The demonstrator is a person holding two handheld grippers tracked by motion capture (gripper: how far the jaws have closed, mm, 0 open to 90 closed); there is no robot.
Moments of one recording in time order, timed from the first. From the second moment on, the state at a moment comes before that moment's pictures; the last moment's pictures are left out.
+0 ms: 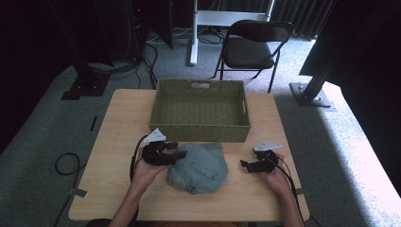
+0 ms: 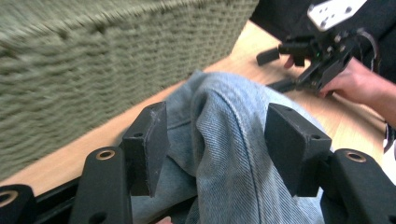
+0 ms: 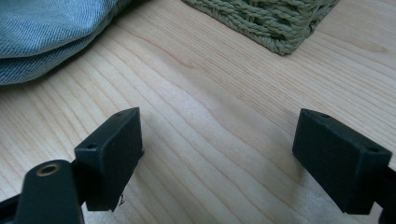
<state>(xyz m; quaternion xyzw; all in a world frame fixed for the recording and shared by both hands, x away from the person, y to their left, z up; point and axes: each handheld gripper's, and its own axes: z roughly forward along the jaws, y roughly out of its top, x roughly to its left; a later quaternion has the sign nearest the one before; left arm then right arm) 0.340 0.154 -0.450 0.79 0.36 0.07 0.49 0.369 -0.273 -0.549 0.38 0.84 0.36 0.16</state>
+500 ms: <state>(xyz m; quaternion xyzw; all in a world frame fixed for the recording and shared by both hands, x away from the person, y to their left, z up) 0.347 0.191 -0.448 0.77 0.40 0.12 0.48 0.369 -0.273 -0.549 0.38 0.84 0.36 0.16</state>
